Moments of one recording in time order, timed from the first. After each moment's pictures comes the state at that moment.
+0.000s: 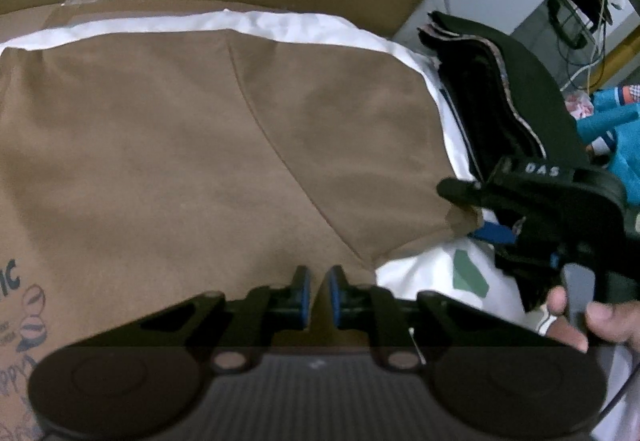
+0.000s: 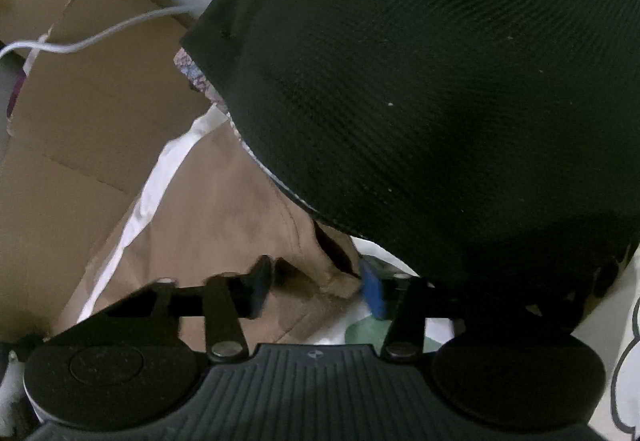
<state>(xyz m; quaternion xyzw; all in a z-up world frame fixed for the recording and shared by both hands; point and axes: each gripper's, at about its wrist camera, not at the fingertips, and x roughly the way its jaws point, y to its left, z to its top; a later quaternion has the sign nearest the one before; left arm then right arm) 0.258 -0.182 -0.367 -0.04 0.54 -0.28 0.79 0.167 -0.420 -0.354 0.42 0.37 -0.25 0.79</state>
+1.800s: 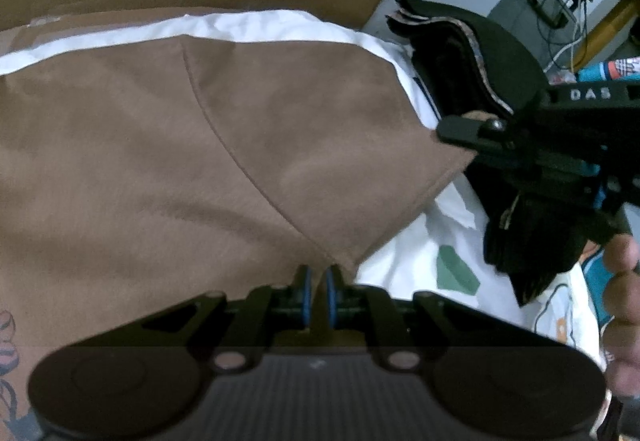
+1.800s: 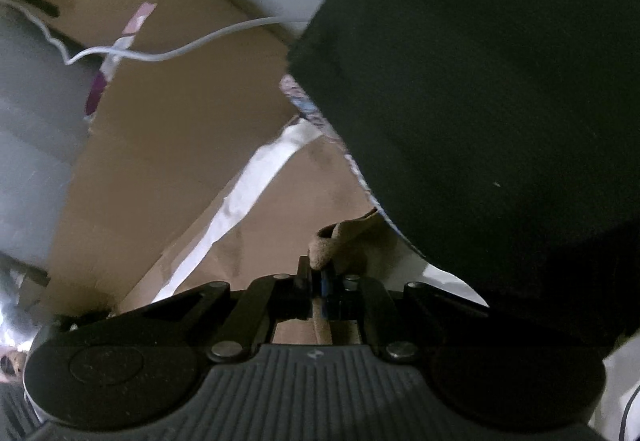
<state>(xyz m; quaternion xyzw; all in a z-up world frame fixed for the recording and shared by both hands) 0.259 -0.207 -0.369 -0.02 0.53 -0.31 0.79 0.176 -0.428 -0.310 0.45 0.34 -0.14 0.81</state>
